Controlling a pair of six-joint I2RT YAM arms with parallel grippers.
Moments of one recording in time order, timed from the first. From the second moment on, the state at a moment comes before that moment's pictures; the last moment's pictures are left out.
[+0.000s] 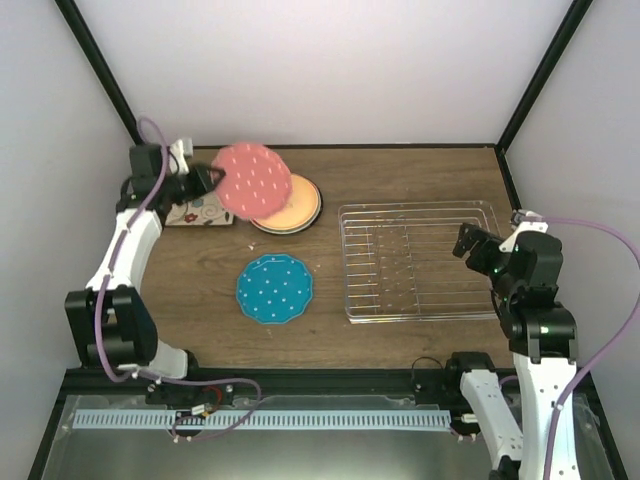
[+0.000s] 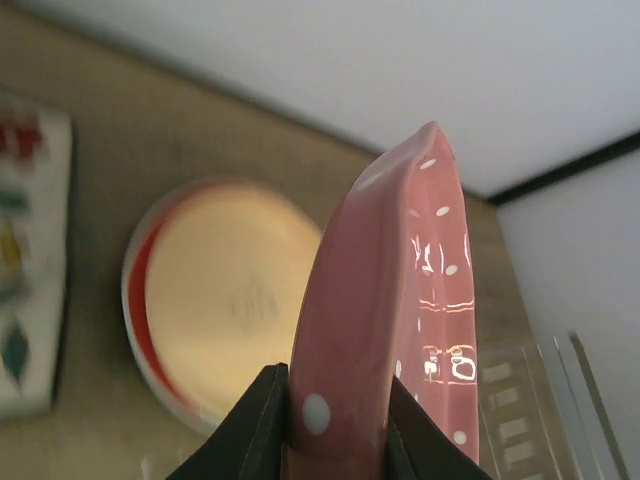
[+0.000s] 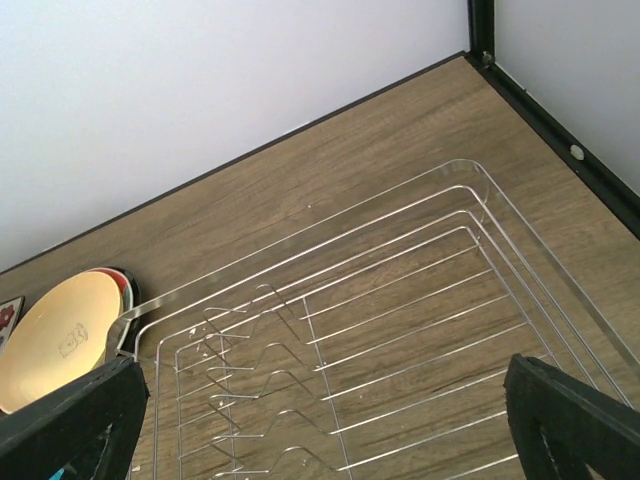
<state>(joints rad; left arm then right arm) 0.09 1.51 1.31 -0.30 0.64 -0.45 -0.02 0.58 1.02 -0.88 0.02 0.40</state>
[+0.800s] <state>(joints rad) 0.03 1.06 0.64 -0.56 0.66 -0.39 -0.02 0.69 1.01 -0.78 -0.07 0.35</state>
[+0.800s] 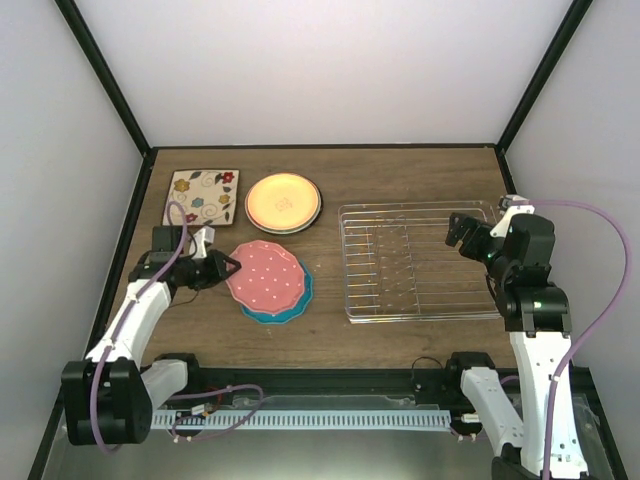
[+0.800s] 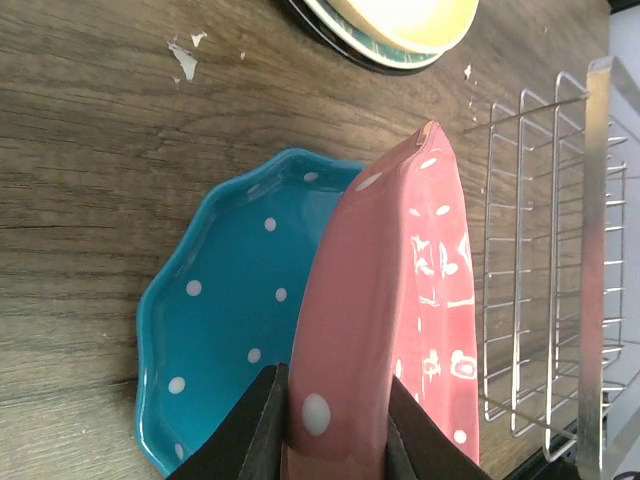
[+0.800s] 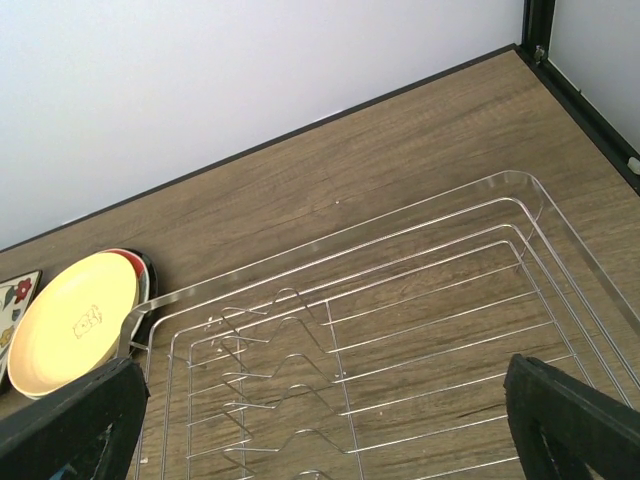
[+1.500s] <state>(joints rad) -0.04 1.14 0.58 -0.48 0.58 -0.41 -0.02 0.68 1.01 -0.78 -0.06 0.35</state>
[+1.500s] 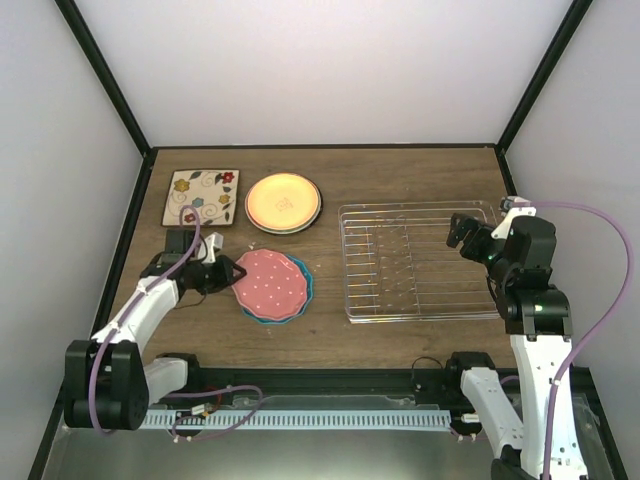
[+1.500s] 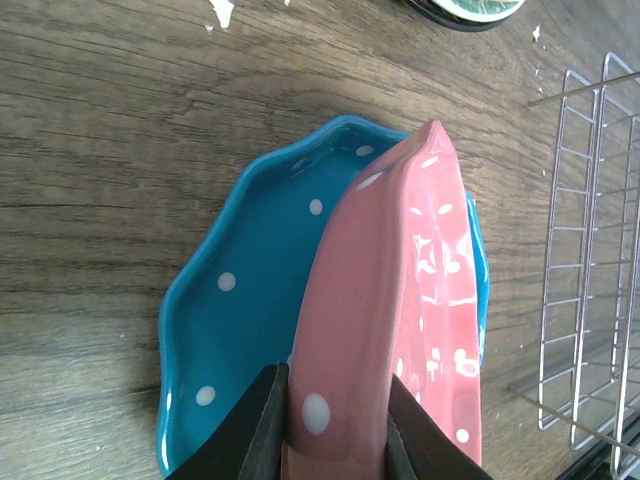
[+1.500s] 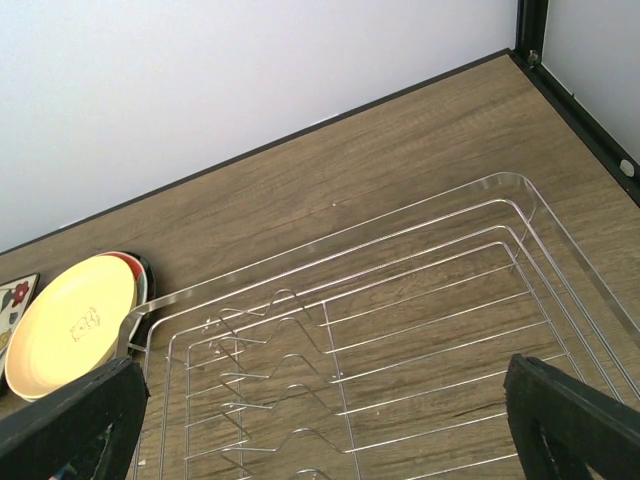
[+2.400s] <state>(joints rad) -0.10 1.28 0.66 -0.50 0.49 -0.41 -0.02 0.64 1.01 -0.79 -0.03 0.36</state>
